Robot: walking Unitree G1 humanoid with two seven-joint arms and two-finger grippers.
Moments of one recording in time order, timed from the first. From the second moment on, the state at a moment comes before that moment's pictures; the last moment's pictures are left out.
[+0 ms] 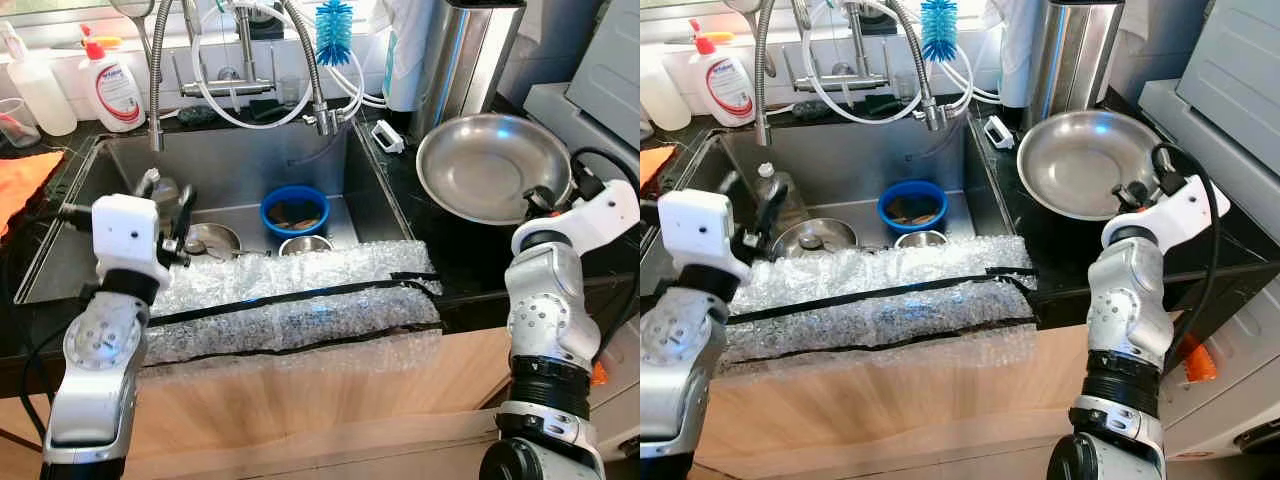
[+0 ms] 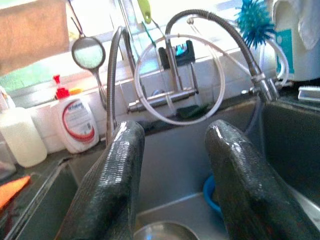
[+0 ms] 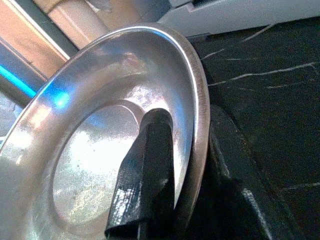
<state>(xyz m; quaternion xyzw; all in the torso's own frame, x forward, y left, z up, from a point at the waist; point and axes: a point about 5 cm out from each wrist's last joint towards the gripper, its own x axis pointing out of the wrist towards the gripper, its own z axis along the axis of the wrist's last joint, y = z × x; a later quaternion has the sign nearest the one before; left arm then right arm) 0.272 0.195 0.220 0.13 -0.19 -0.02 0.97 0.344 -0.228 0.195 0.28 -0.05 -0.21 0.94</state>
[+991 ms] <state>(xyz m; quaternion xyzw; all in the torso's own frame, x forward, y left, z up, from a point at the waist) 0.280 0.158 0.215 -0.19 -0.12 -0.22 0.95 0.331 -0.141 0.218 0.11 -0.18 0.15 0.97</state>
